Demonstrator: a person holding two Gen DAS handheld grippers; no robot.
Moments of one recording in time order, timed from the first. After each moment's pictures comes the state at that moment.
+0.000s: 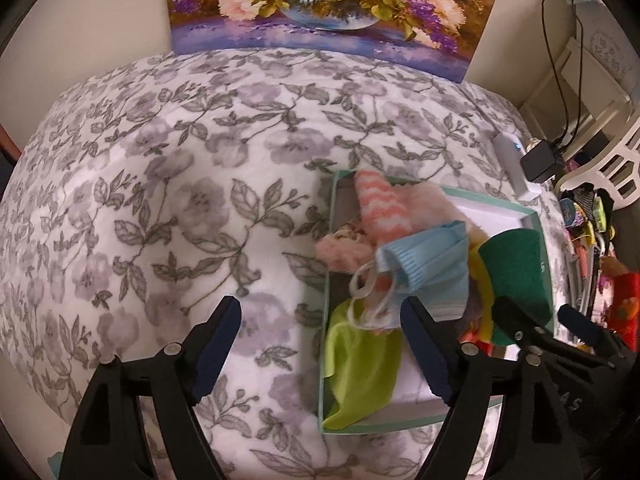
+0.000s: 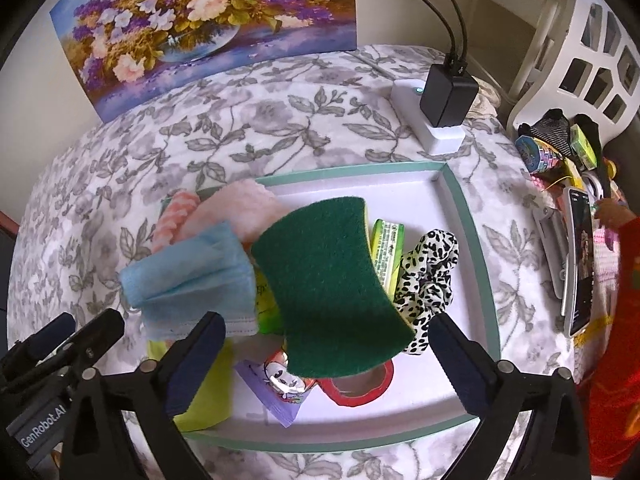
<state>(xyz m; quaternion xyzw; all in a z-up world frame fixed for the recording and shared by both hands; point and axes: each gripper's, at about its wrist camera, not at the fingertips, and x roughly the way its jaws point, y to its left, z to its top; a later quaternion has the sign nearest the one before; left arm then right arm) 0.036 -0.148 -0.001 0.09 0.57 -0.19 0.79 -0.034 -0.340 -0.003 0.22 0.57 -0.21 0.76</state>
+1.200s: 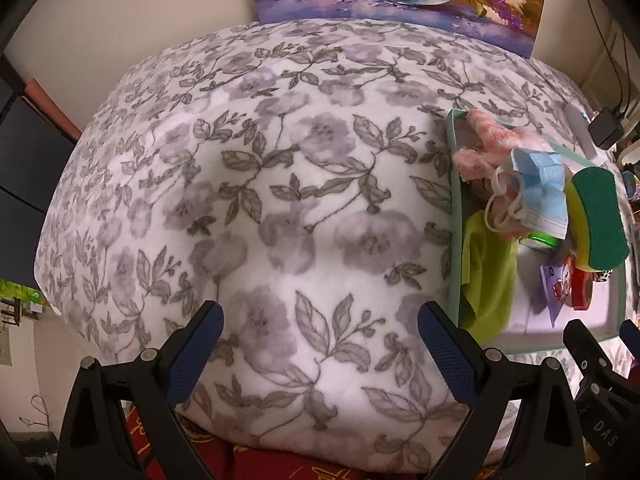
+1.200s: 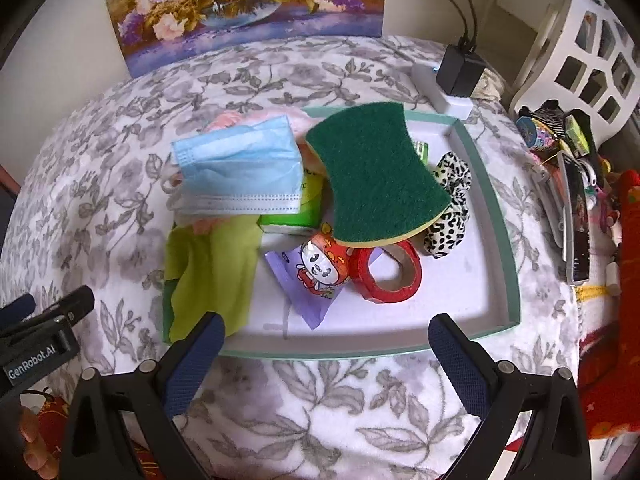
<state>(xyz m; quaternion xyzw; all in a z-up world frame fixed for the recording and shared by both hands) 0.001 -0.065 -0.016 0.15 0.58 -0.08 0.80 -0.089 -0.269 -0.004 0.18 0.58 -0.20 0.77</state>
